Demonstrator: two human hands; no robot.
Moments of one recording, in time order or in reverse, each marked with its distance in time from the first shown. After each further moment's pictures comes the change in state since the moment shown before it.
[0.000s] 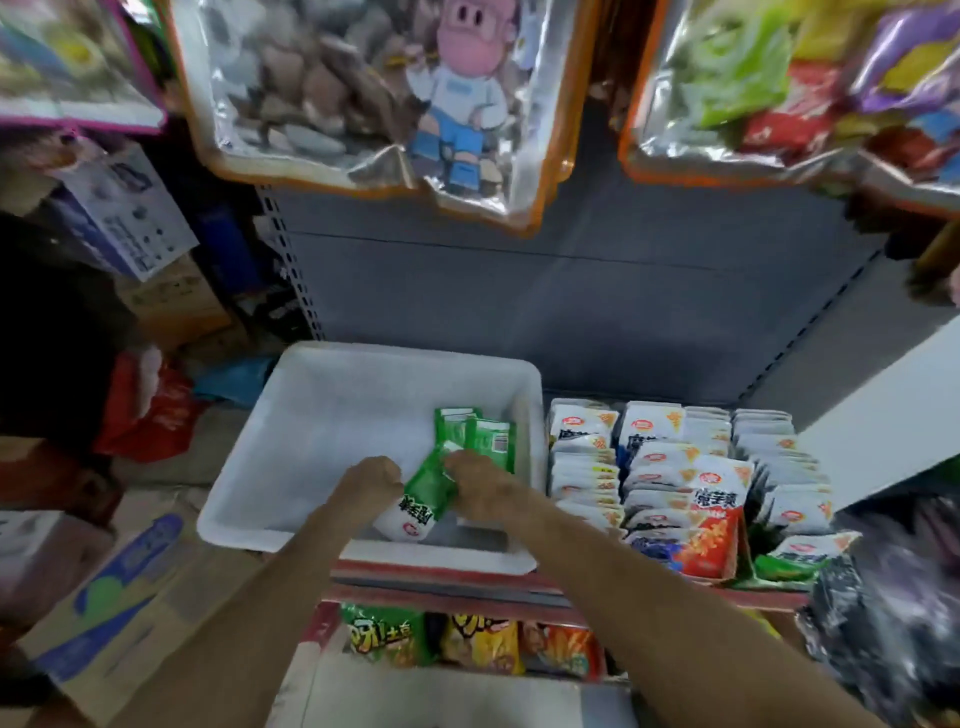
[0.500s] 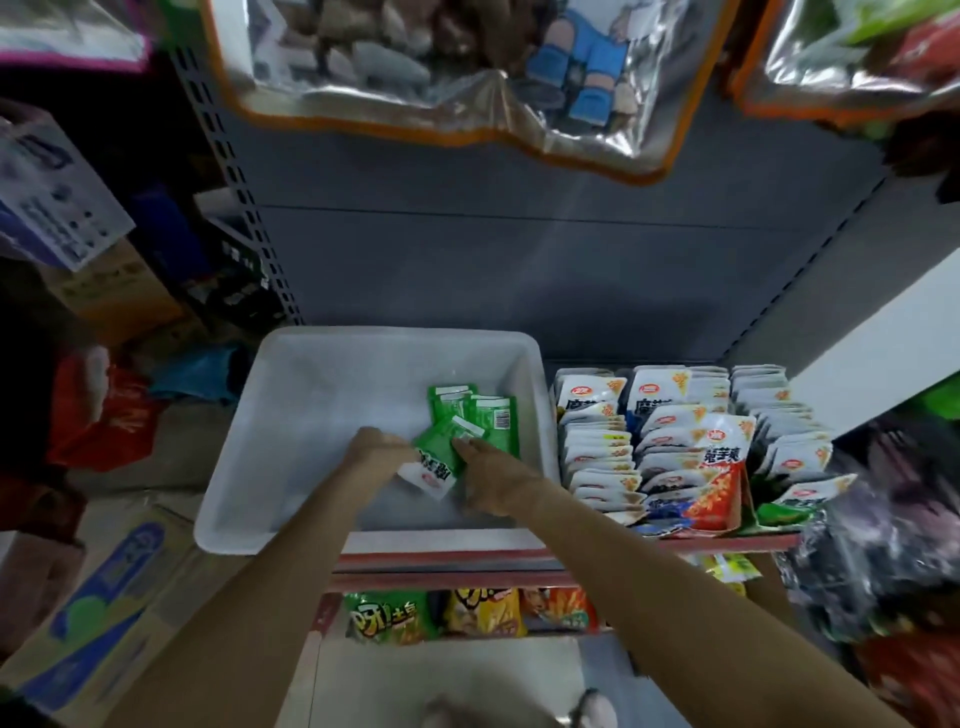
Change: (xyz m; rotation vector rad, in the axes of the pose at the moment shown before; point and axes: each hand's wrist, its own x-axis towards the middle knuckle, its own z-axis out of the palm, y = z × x) left_hand 0.030 -0.001 -0.001 -0.563 0.027 -0.155; right_hand 0.009 0.011 0.025 -0.048 -0.073 0.110
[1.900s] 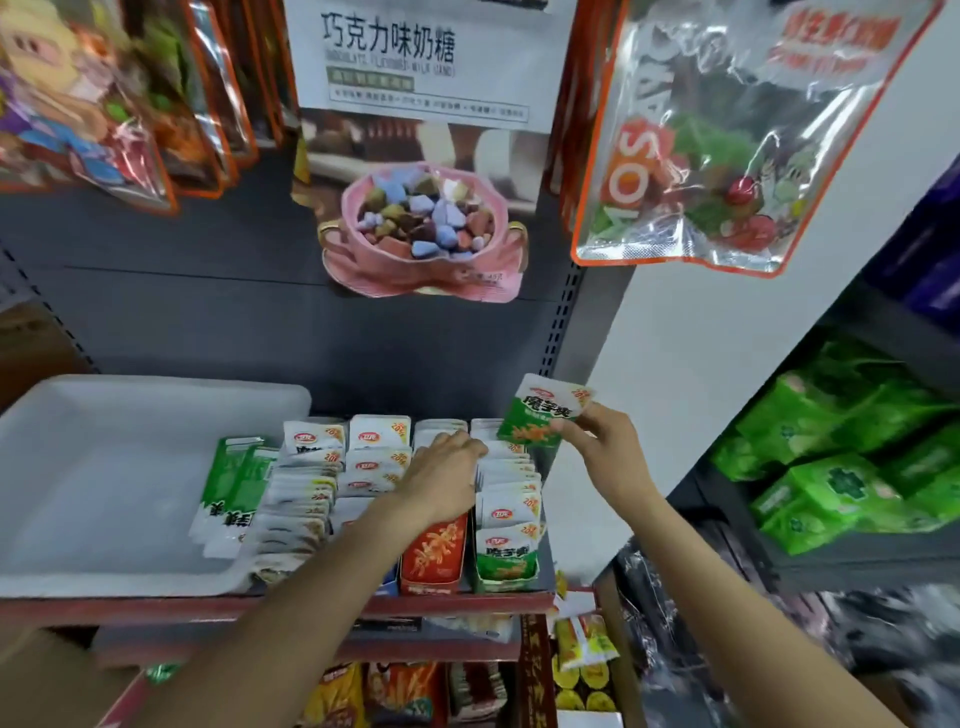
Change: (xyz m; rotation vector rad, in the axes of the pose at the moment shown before) left_hand -0.163 0.201 0.293 0.863 -0.074 0.770; right_hand -0.212 0.342 -0.138 0.751 0.876 -0.116
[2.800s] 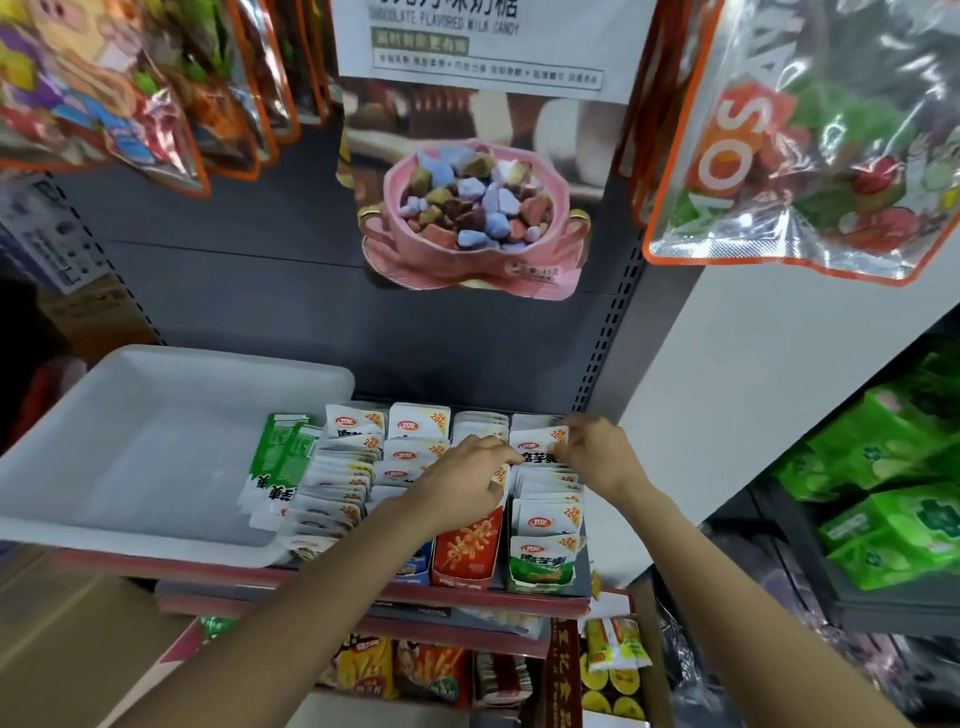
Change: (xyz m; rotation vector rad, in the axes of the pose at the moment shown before) left_hand -0.017 -0.014 -0.004 -0.196 0.019 0.042; right_hand 0.028 0.009 0.043 -0.495 -0.307 0.134
